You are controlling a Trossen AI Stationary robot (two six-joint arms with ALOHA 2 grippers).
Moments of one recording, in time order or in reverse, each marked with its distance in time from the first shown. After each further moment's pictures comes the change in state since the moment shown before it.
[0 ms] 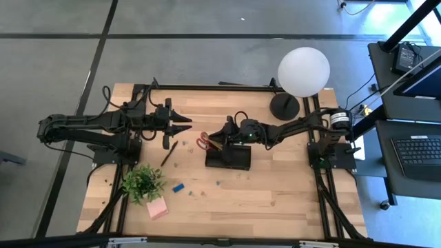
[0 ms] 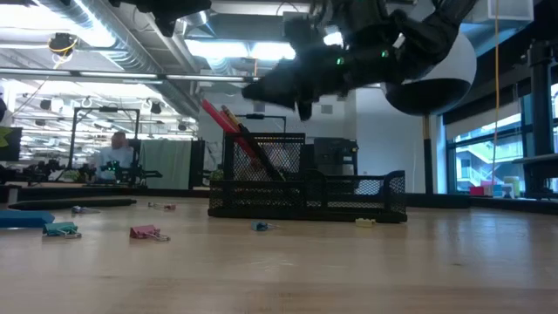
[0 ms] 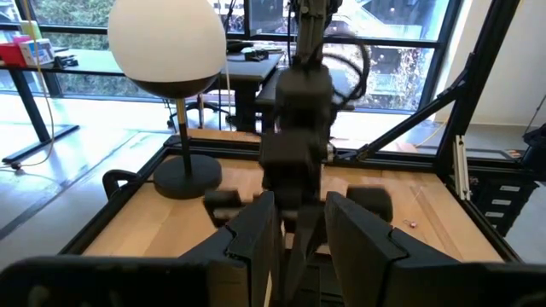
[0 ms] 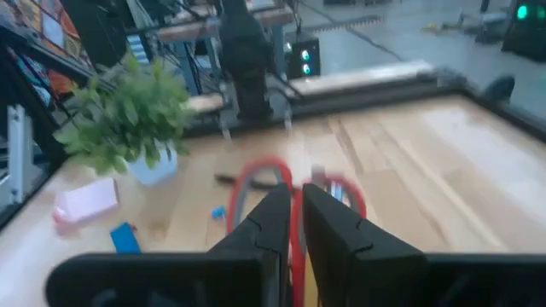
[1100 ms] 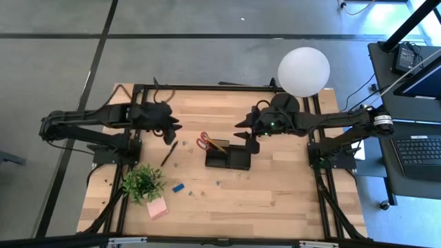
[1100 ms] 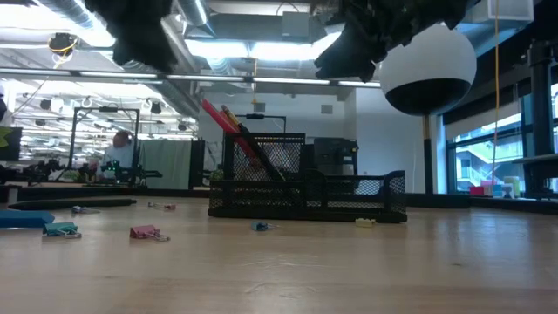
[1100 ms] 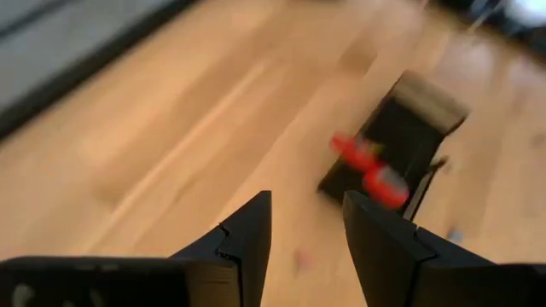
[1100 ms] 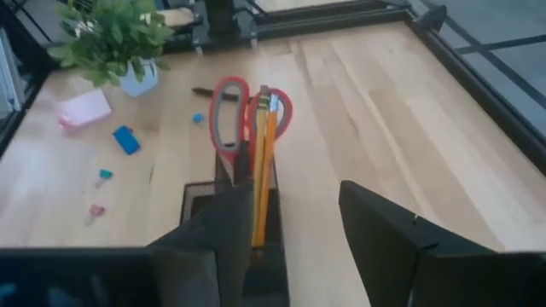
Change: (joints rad) left arm 0.001 0.118 0.217 -0.747 -0.230 -0.447; right arm -0.033 -0.481 0.001 -0.794 0.042 -0.046
